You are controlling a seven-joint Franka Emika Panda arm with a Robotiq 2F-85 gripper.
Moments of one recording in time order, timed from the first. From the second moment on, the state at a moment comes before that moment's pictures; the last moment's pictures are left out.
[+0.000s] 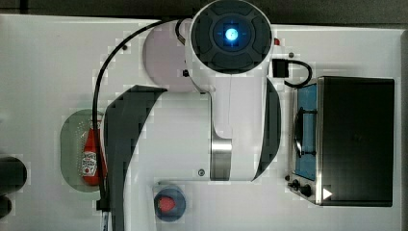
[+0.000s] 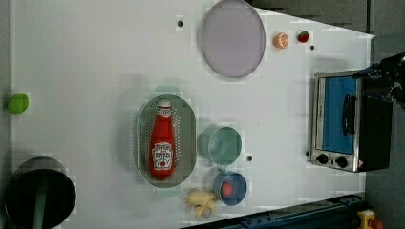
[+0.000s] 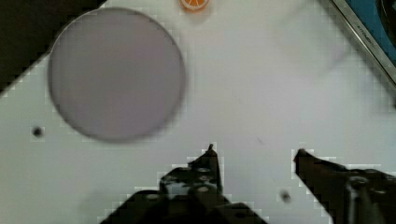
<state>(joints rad) -0.03 0.02 0.02 -1.79 -0.02 0.21 -0.04</state>
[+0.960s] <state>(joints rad) -0.12 -0.16 0.45 -1.87 0.01 0.14 0.07</state>
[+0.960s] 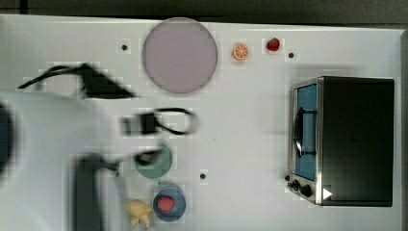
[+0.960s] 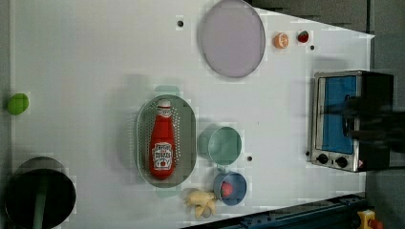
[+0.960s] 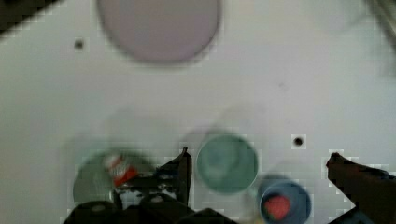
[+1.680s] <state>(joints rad) -0.06 -0.01 0.83 -2.01 0.02 0.36 0.08</state>
